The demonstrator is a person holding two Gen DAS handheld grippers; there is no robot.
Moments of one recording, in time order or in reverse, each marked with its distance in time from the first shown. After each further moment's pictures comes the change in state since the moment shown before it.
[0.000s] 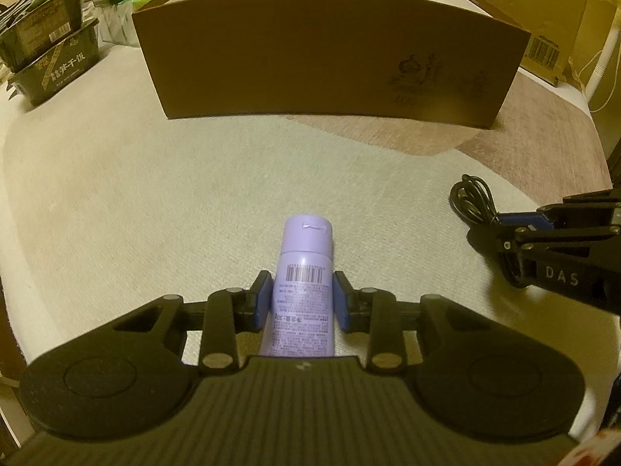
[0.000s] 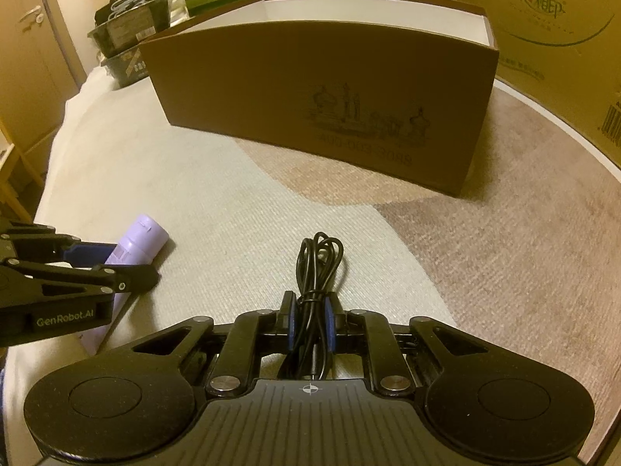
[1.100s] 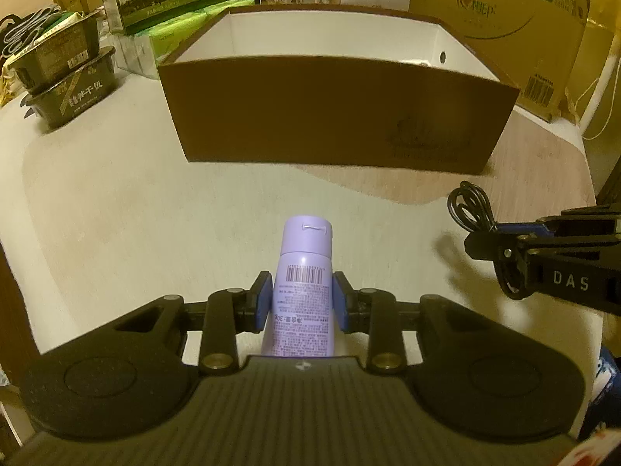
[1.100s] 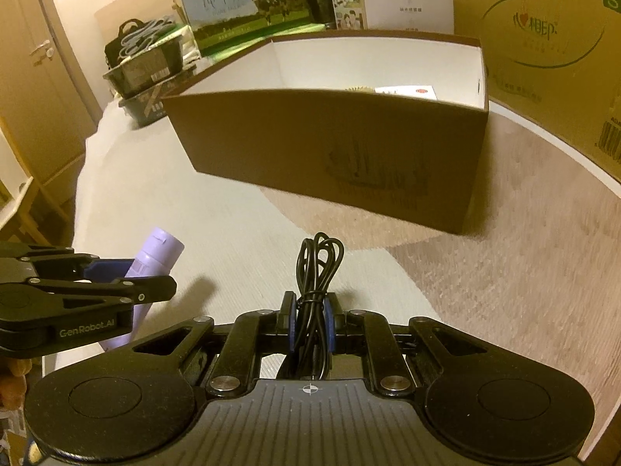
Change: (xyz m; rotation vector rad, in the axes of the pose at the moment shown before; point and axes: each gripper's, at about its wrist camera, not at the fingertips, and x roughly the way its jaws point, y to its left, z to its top) left arm -0.036 0.003 0.016 -0.024 -0.077 0.006; right arm -0.032 0.006 0.021 0.032 -0.076 0.065
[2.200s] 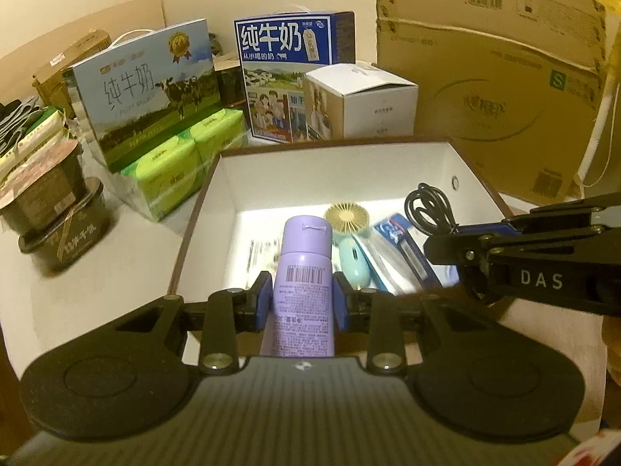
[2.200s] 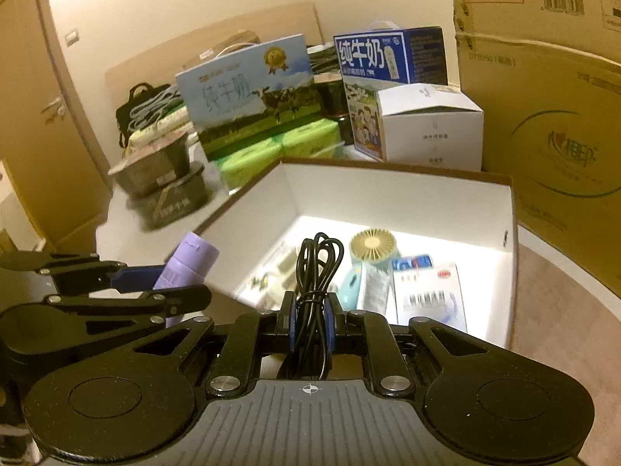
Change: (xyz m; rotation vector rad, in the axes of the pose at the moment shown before) left arm 0.000 0.014 0.158 0.110 -0.185 -0.004; right arm 0.007 -0.006 0.150 0.011 -0.165 0.067
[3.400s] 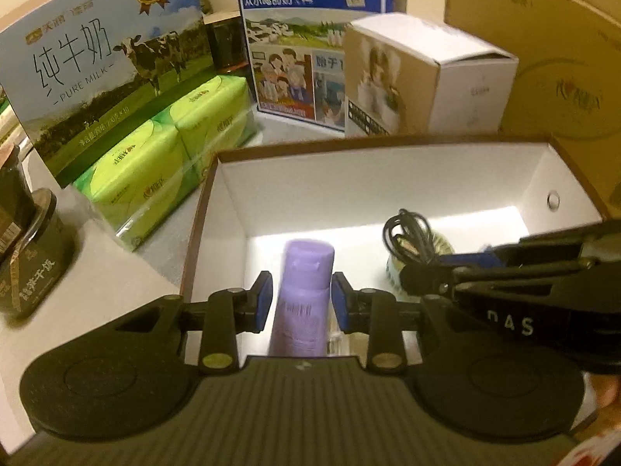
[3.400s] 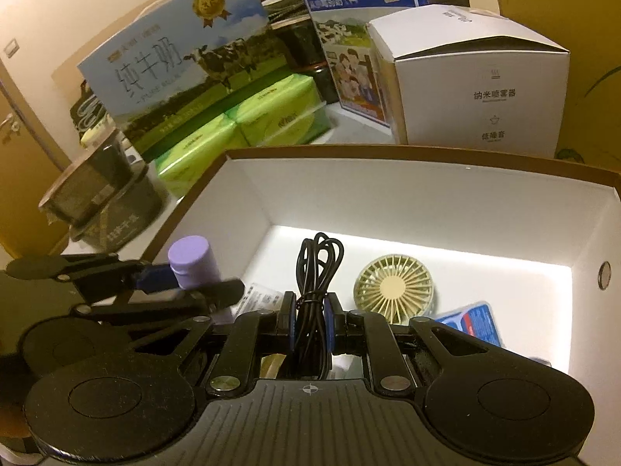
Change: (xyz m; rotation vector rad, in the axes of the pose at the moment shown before) left arm 0.161 0.049 0.062 0.009 0.131 -0.018; right arm 0.159 -0.036 0.059 0.160 0.150 -0.013
